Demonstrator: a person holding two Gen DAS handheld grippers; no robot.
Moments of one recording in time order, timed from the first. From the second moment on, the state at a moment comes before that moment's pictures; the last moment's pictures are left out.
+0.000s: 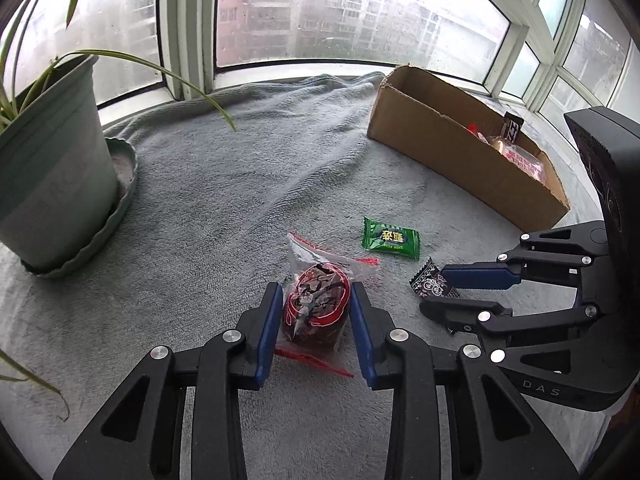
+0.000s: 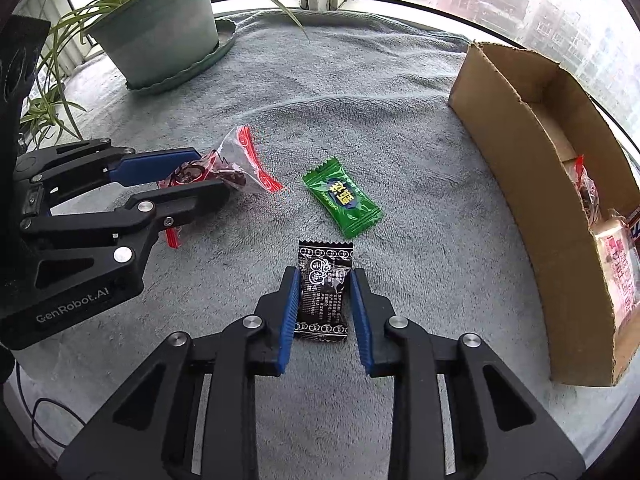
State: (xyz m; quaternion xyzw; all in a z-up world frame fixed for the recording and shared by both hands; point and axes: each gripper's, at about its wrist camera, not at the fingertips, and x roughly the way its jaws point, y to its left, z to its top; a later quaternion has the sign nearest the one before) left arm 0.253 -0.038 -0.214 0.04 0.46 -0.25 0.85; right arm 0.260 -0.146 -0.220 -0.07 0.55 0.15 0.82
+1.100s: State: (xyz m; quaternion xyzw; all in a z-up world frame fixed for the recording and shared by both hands) left arm 0.238 -0.091 -0.147 0.04 0.40 -0.25 0.88; right arm 0.253 -0.264 -0.134 0.00 0.46 0.14 0.88
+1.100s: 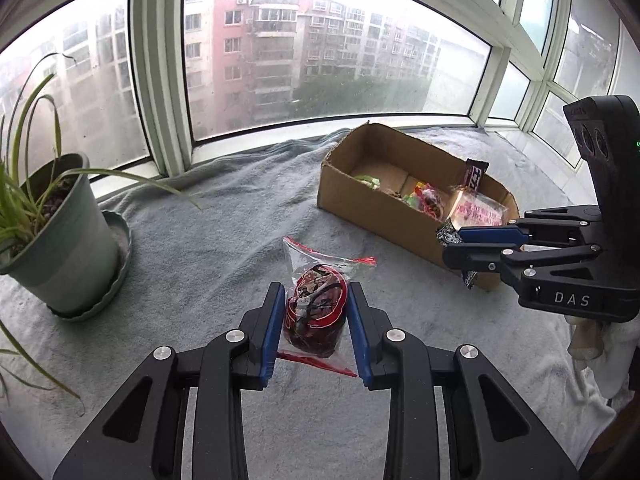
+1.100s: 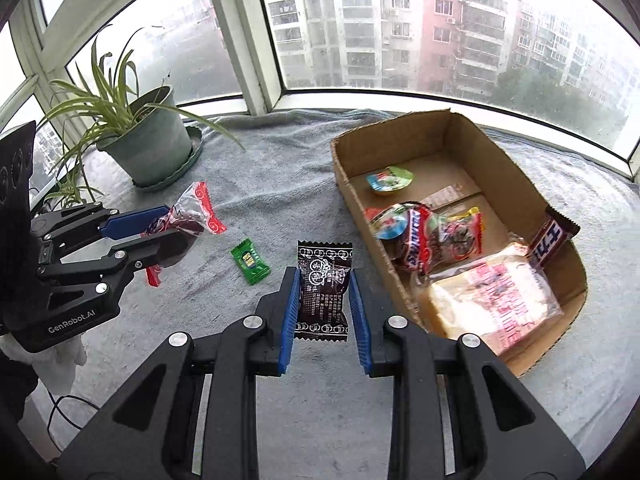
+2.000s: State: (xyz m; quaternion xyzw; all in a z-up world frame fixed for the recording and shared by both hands) left arm 0.305 -0.200 -0.116 0.04 0.36 -0.29 0.89; right arm 0.302 -0.362 -0.129 -0.02 0.44 0.07 0.89
